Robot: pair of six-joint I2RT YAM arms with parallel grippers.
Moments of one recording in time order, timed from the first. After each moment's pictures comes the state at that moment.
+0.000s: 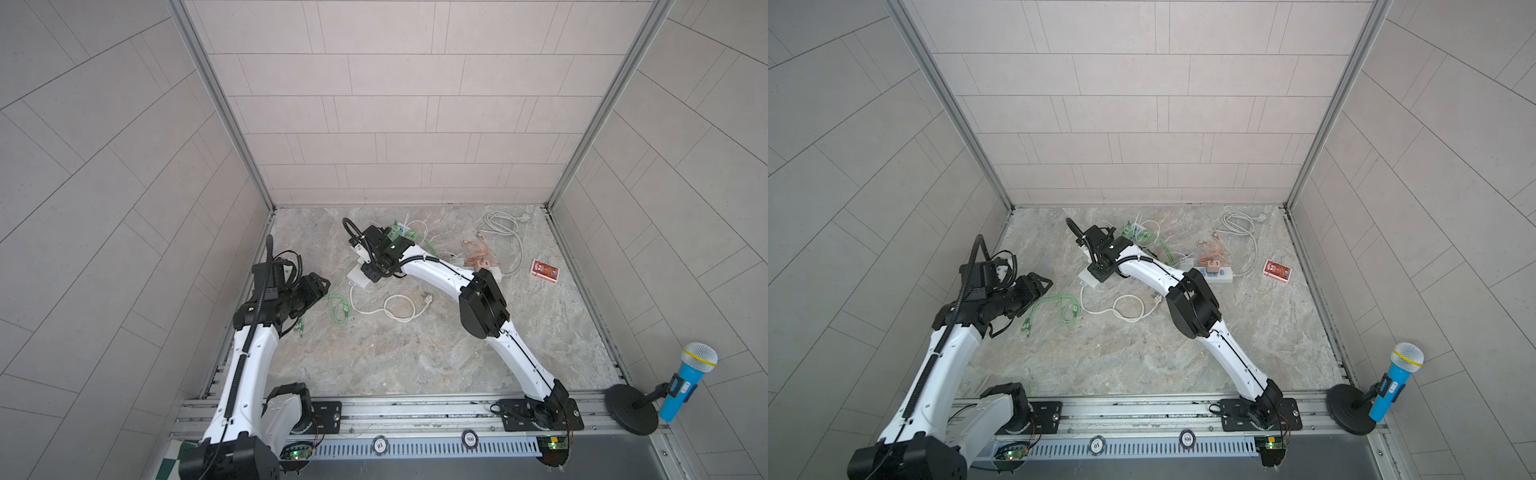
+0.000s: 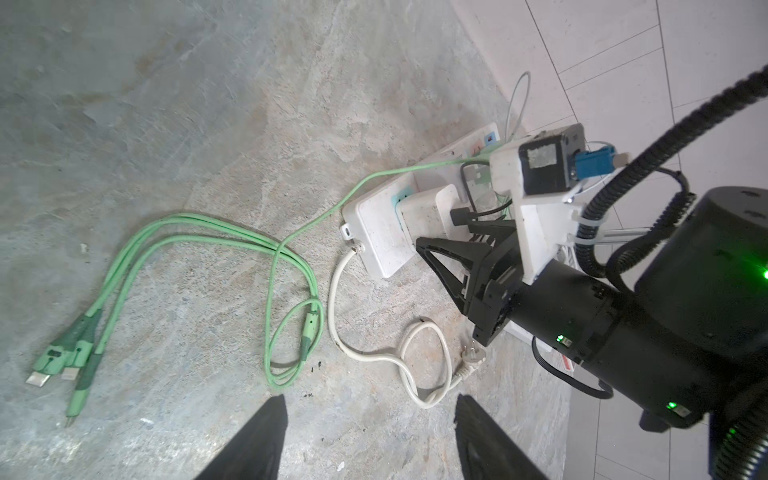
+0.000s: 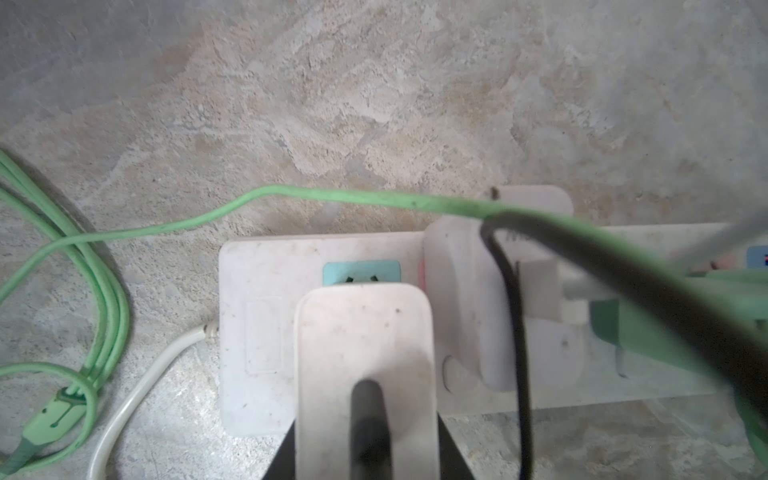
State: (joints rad) left arm 0.16 0.95 0.77 -0.67 0.44 -0.57; right arm 0.79 2.47 2.27 -0.79 0.08 -0.08
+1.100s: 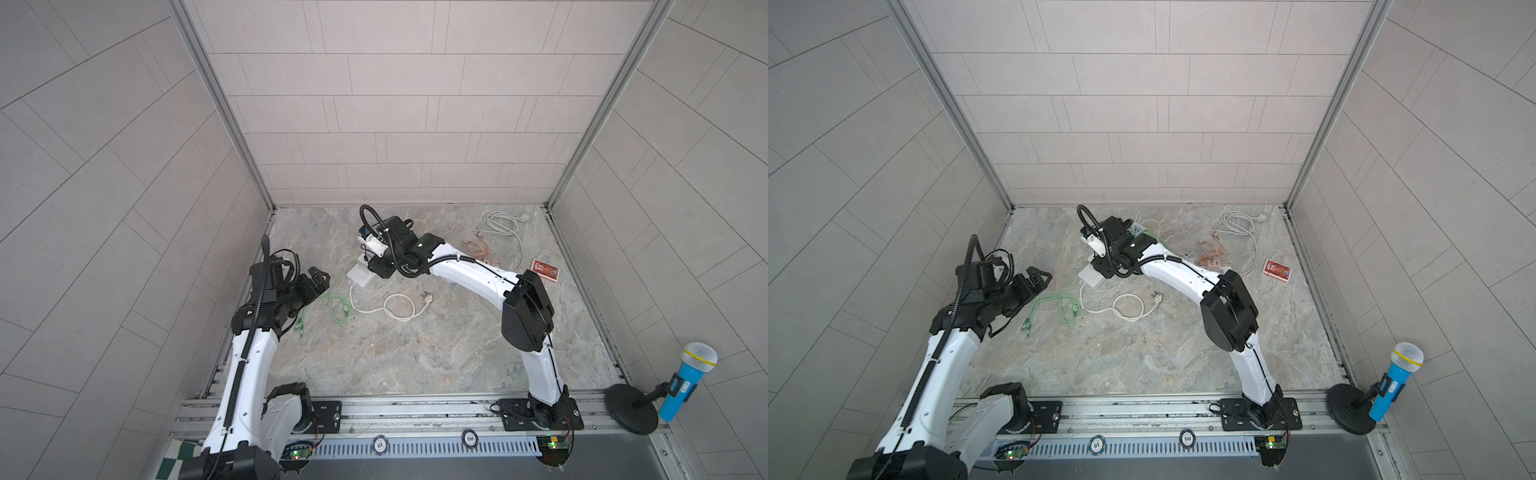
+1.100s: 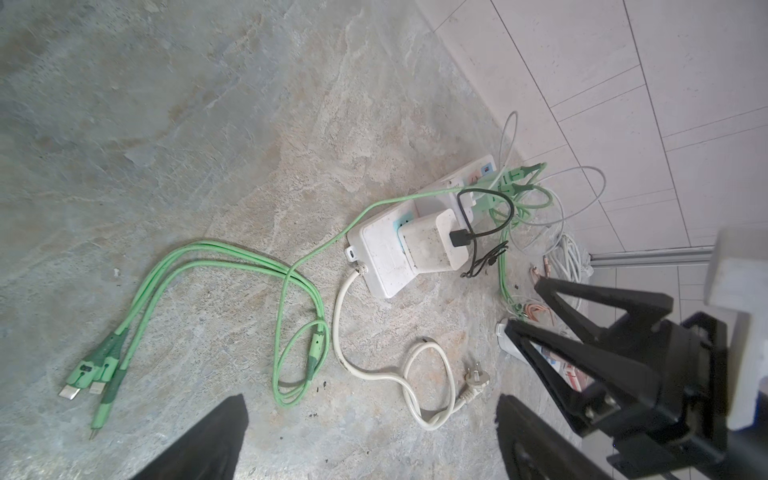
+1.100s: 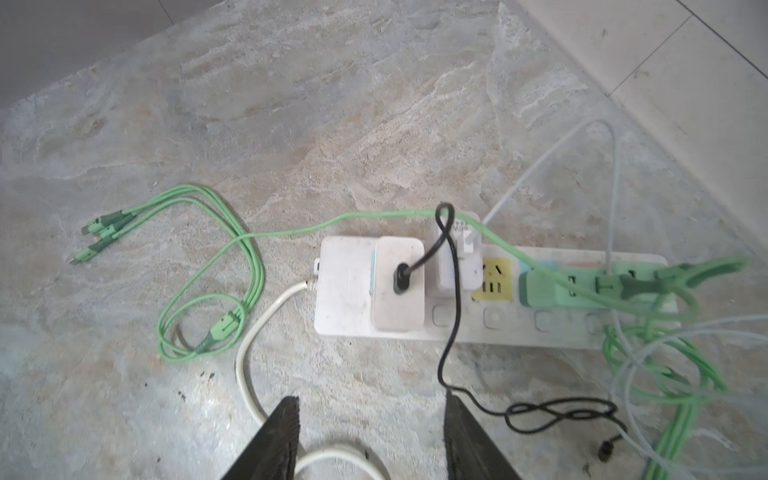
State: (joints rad) left arm 0.16 0.90 0.77 -0.64 0.39 -0.59; right arm 0.78 2.03 1.81 -0.59 -0.04 -0.11
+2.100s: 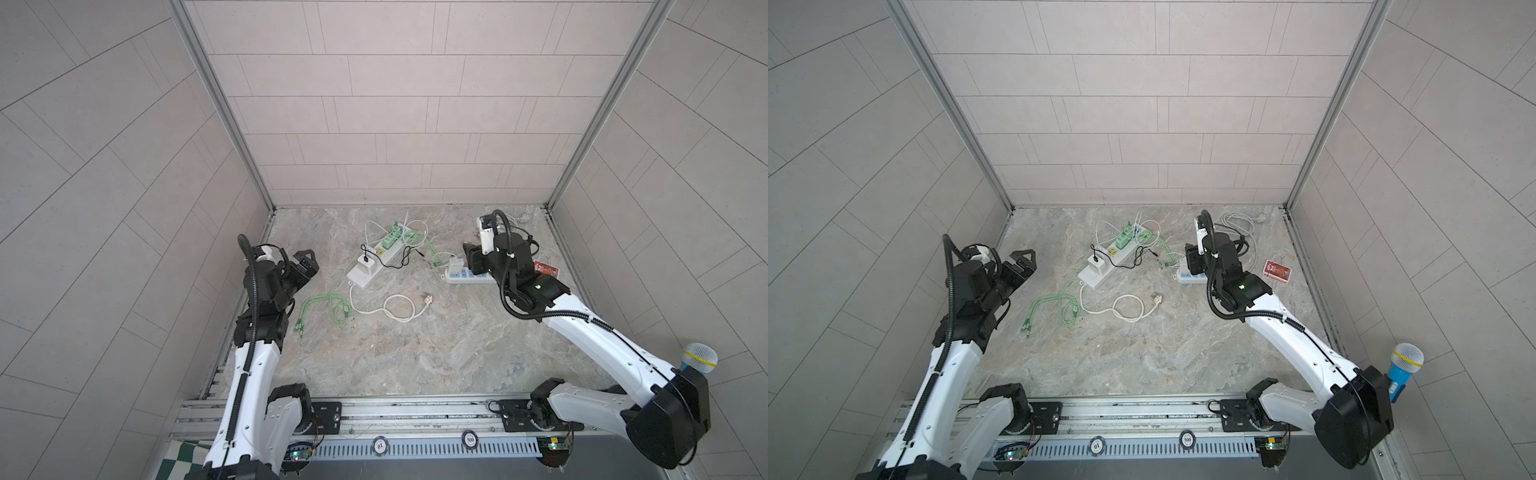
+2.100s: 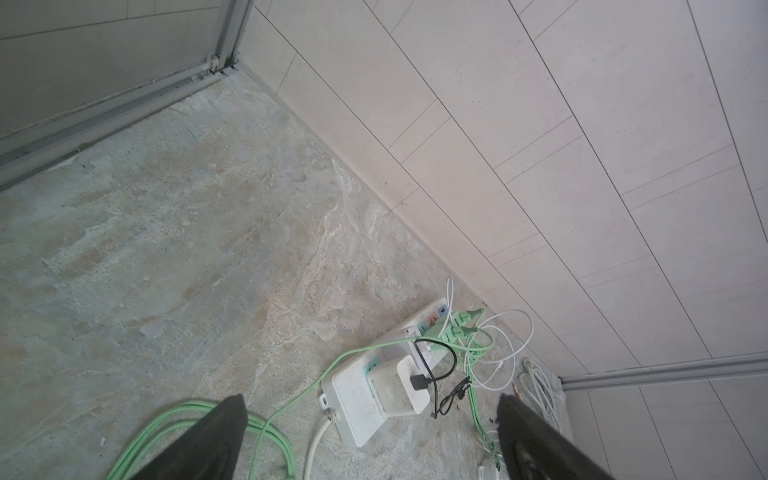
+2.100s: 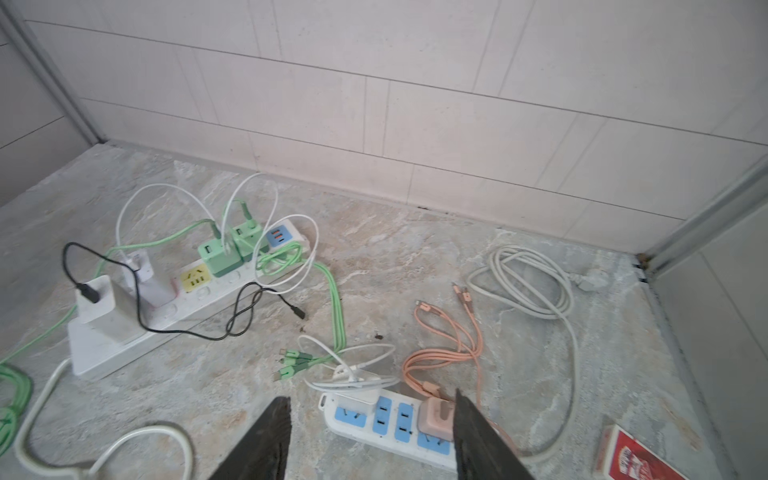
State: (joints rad) left arm 0.15 0.84 0.66 -0.19 0.16 -0.70; right arm 0.46 1.13 0.91 -0.18 0.32 0.09
